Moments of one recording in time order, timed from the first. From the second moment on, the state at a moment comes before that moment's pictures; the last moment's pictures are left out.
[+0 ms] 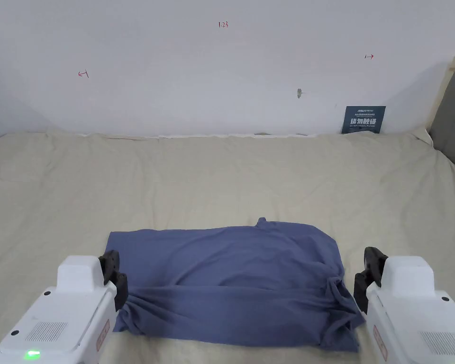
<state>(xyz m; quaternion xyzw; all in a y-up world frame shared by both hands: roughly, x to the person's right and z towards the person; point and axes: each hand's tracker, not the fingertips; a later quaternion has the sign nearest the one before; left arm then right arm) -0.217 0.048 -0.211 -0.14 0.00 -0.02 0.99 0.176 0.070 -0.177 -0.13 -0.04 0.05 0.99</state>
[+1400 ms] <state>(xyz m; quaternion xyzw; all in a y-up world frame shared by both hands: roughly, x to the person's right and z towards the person) -0.317 -0.048 -0.324 -0.42 0.03 0.05 0.90 0.211 -0.109 -0.301 -0.48 -0.08 -0.06 0.87</state>
